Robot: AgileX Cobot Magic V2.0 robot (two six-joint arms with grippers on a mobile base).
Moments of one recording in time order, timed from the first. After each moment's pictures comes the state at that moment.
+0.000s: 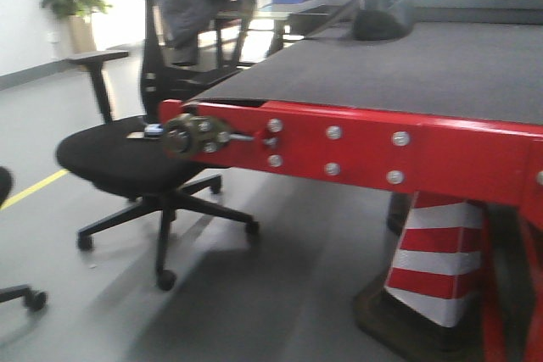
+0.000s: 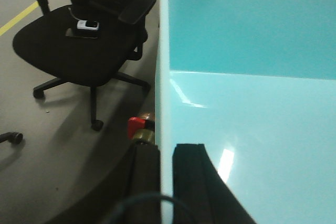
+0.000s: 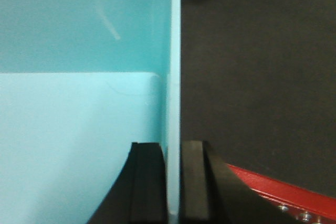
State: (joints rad) left arm -0.58 1.32 -1.68 0.56 1.00 -0.69; right arm 0.61 1.42 -1.79 -0.59 1.18 0.67
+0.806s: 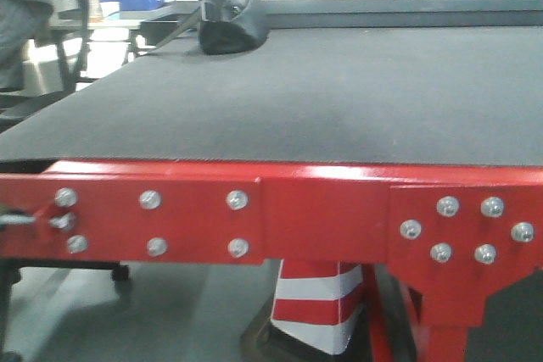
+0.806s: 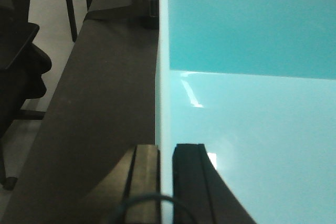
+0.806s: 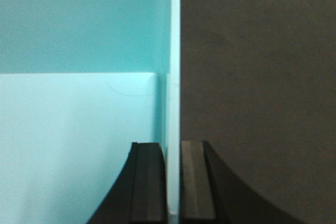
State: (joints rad) left arm -0.58 1.32 -1.68 0.56 1.00 -0.69; right arm 0.61 1.42 -1.79 -0.59 1.18 0.67
